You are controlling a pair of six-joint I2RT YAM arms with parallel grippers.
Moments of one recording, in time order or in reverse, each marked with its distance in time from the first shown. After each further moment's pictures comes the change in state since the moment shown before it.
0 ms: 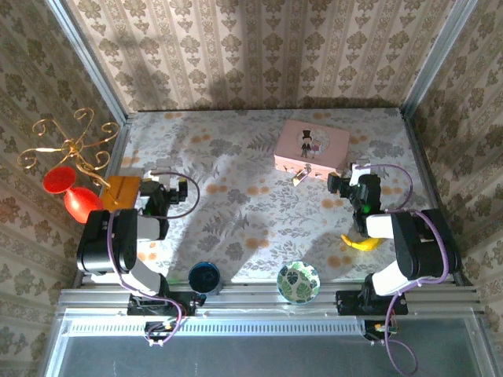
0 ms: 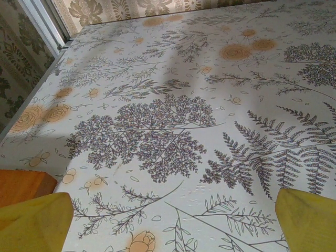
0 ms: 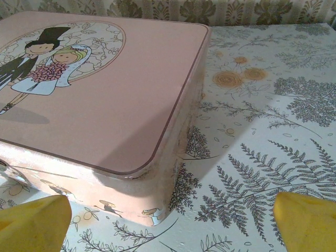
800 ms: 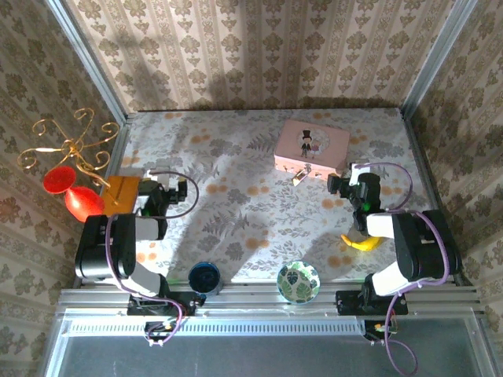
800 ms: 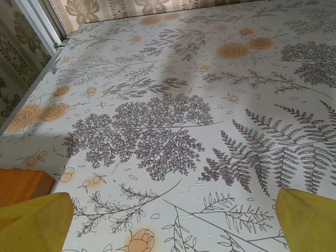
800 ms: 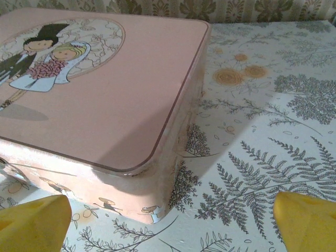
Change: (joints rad) left arm 0.009 -0.069 0.007 -0.077 0.023 0.000; right arm 0.000 -0.027 0.026 -0.096 0.003 0.000
